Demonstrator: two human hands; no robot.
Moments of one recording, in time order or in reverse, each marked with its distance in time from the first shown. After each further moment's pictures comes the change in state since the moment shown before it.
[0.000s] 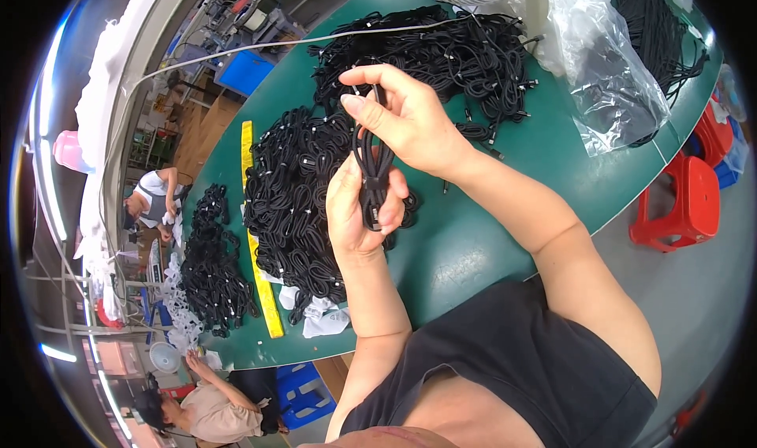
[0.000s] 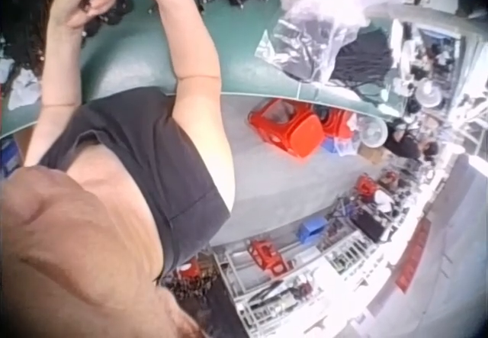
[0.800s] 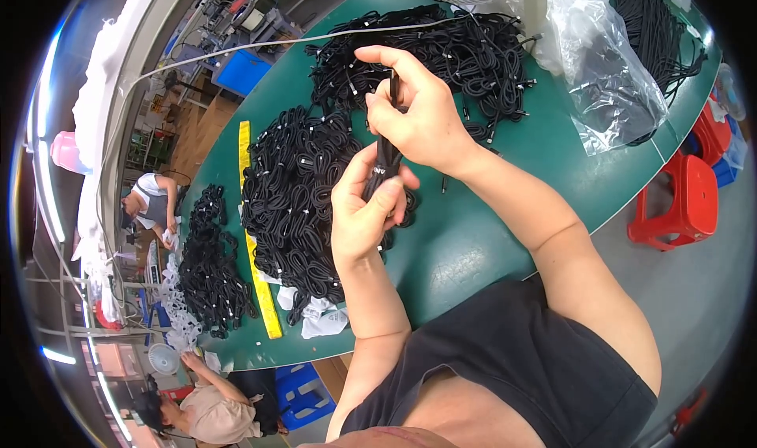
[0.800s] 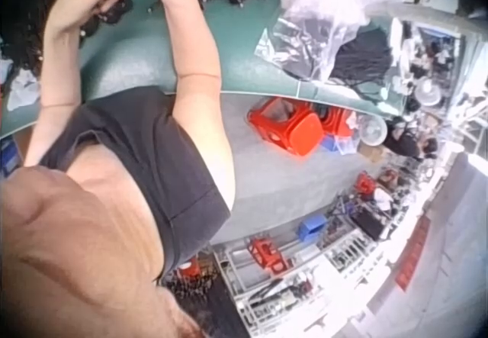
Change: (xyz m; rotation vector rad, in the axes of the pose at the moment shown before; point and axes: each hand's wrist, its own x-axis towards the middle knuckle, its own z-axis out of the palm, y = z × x) left_hand -0.005 0.000 0.003 0.599 -0.010 0.073; right_hand 0.000 -0.002 -0.005 -0.160 0.073 -0.105
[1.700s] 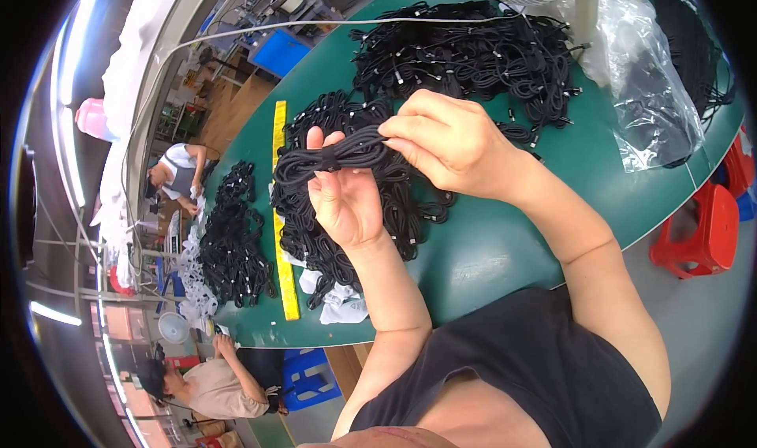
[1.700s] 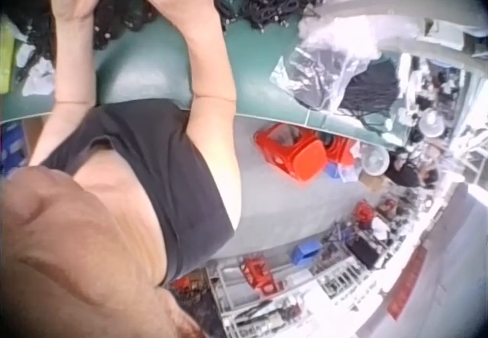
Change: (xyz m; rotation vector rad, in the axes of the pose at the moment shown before) left_hand -0.002 0.001 -0.037 -0.655 0.336 0.530; right_hand -0.005 -0.003 0.008 -0.564 -0.242 -0.664
